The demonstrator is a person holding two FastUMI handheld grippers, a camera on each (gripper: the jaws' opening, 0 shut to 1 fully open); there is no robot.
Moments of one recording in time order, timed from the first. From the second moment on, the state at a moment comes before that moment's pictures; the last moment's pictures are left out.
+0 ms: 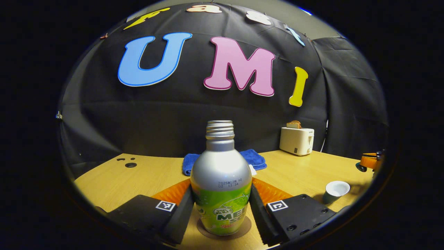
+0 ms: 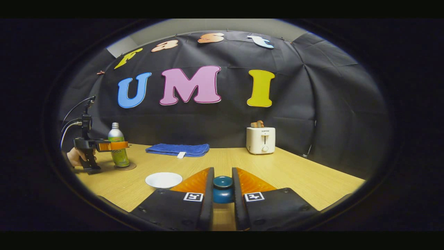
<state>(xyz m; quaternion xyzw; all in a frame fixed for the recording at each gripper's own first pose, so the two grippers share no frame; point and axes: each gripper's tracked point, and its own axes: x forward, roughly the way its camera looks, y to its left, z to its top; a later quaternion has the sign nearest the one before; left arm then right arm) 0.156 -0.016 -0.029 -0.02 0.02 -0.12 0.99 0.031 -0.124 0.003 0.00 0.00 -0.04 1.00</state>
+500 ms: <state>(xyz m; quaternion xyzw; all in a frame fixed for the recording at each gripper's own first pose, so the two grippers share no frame) 0.141 -0.016 -0.037 -0.01 0.03 -0.12 0.99 0.031 -0.124 0.002 0.00 0.00 -0.04 1.00</state>
